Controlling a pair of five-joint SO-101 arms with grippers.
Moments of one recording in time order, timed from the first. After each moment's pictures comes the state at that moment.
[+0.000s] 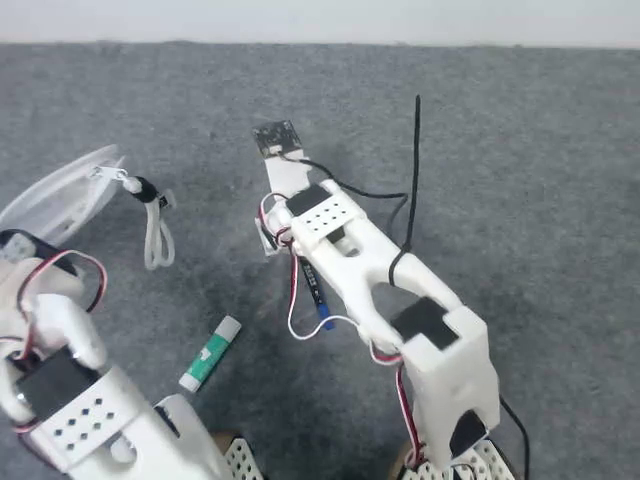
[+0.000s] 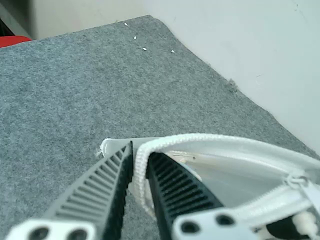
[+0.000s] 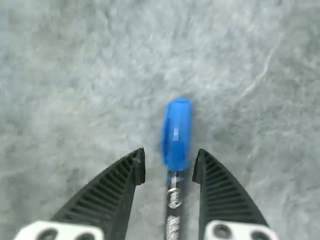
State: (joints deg) left arm -46.4 -65.5 50.2 54.2 20.7; right arm -39.2 27.3 -2.2 52.7 -15.2
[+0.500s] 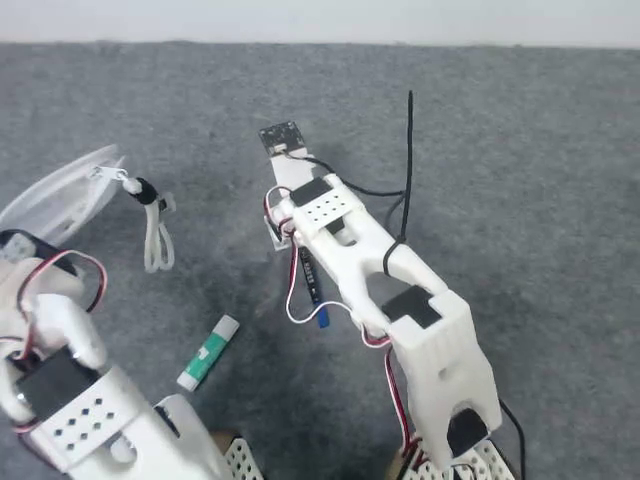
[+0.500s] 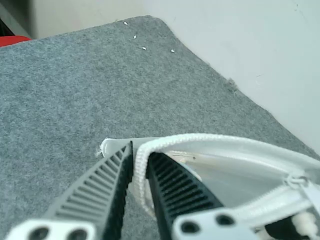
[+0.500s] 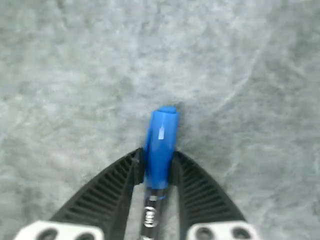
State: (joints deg) left arm -46.4 -65.5 50.2 54.2 20.7; right arm -37.5 36.4 -10.7 55.0 -12.4
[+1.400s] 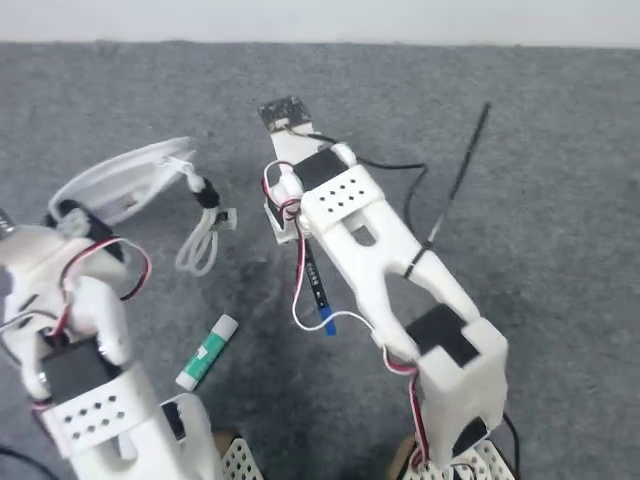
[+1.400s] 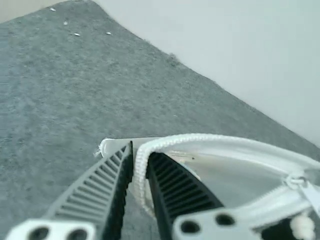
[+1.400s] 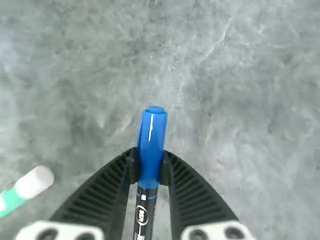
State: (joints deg) left arm -32.1 -65.5 50.2 54.2 20.7; right arm -37.9 18.1 -15.4 80.1 -12.4
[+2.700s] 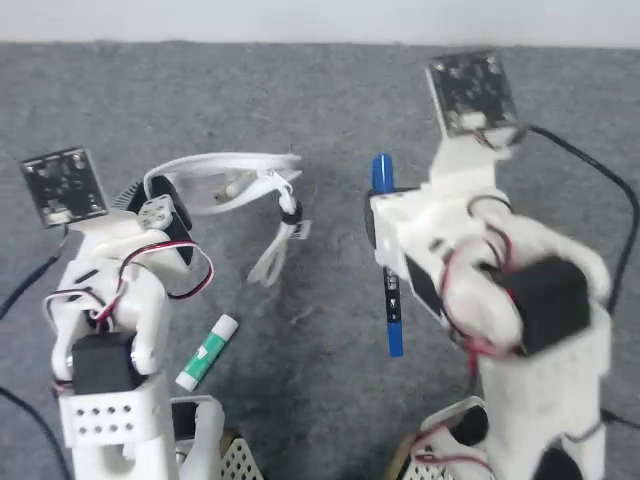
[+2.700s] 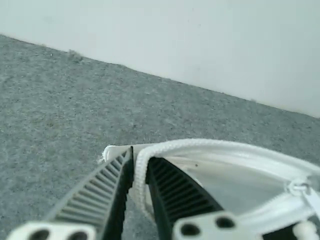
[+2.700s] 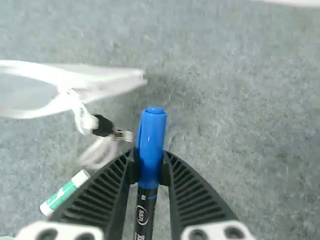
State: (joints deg) left arm -10.9 -65.5 45.8 57.6 16.9; right arm -28.0 -33.3 -15.4 98.1 -12.3
